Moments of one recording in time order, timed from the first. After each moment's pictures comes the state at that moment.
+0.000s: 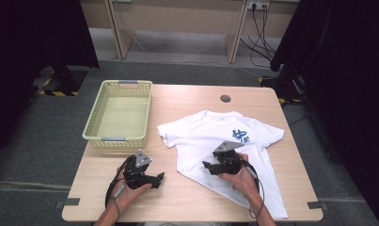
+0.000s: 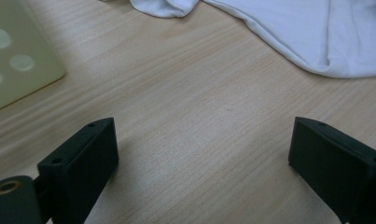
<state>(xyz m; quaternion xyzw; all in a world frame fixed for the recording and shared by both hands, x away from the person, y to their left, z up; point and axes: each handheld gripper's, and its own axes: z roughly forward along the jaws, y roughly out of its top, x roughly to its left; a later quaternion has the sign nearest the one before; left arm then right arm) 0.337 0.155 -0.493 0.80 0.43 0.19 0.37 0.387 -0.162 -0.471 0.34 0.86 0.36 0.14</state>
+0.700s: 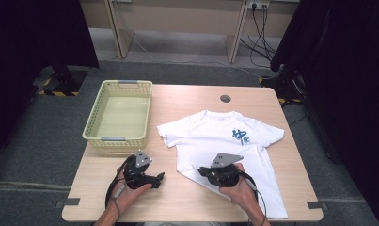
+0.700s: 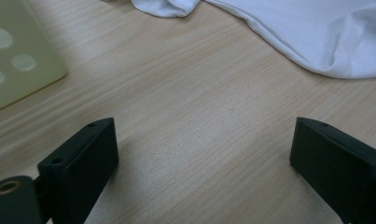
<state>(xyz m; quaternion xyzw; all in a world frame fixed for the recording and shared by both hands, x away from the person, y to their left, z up) 0.337 0.155 -0.493 0.80 0.43 0.19 0.37 0.341 -0.150 -0.462 0.25 0.87 0.41 0.11</state>
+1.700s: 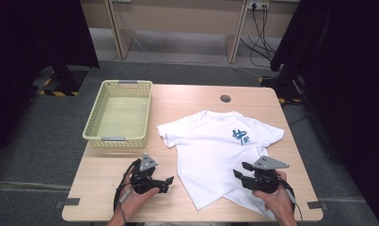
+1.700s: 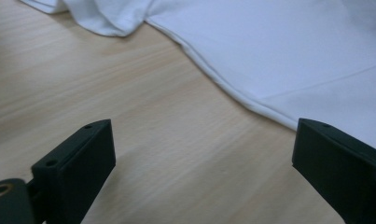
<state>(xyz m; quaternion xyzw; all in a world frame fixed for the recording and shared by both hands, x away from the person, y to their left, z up) 0.318 0.127 -0.484 0.79 0.44 0.15 0.41 0.323 -0.253 -0.447 0.38 0.81 0.40 0.19</state>
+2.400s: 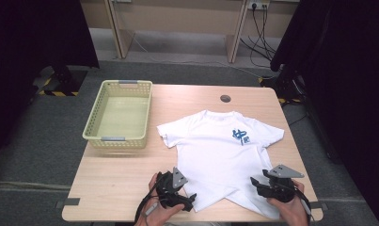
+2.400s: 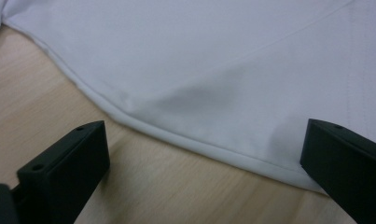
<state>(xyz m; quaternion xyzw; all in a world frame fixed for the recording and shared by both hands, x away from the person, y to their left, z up) 0.292 0.059 -0.492 0.84 0.36 0.16 0.37 0.306 -0.298 -0.466 0.44 0.80 0.33 0.23</state>
